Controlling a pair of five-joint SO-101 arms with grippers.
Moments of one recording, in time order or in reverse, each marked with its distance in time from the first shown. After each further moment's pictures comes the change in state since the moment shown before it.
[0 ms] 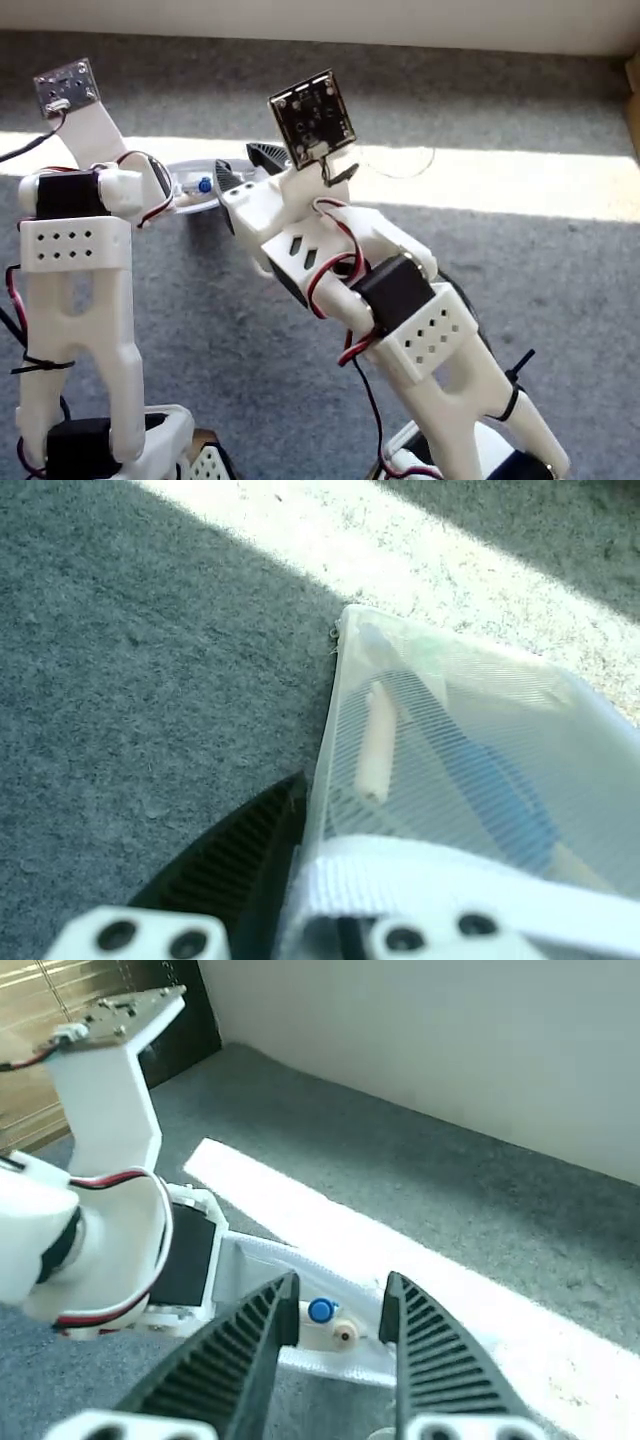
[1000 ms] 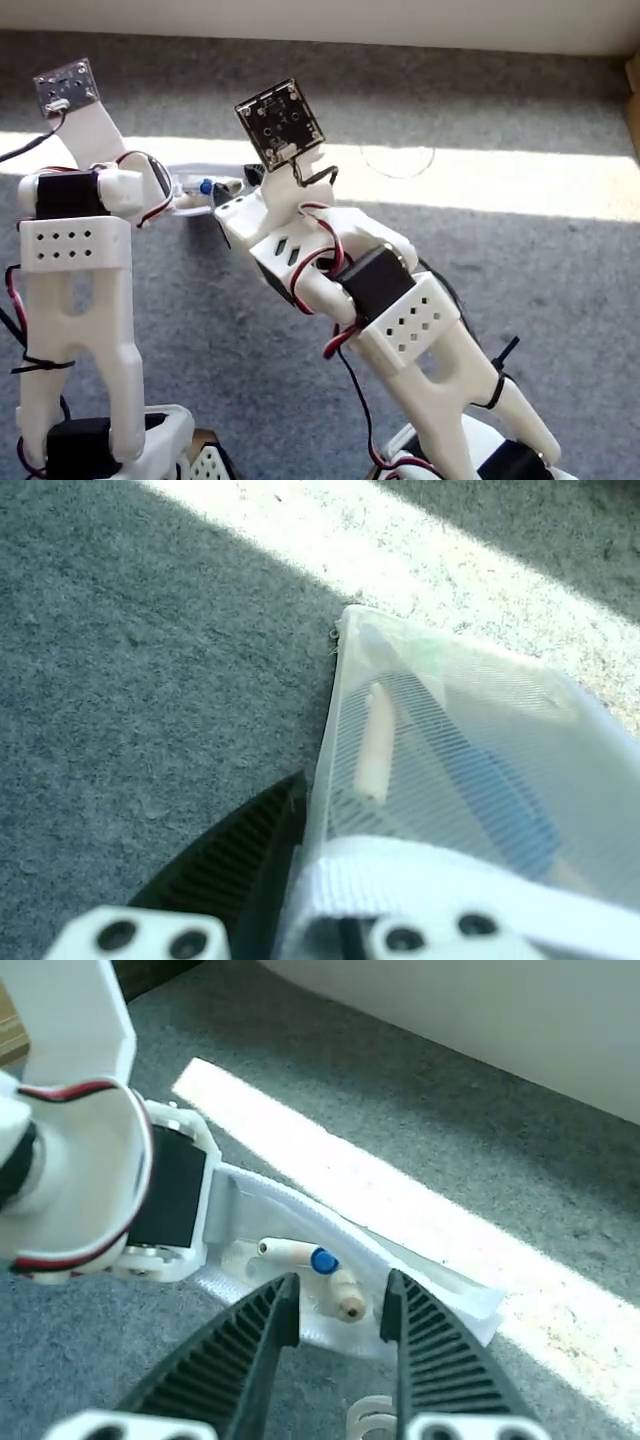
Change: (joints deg) left arm 0.0 0.0 0.0 0.0 0.0; right arm -1.8 3.7 -0.9 5.8 2.5
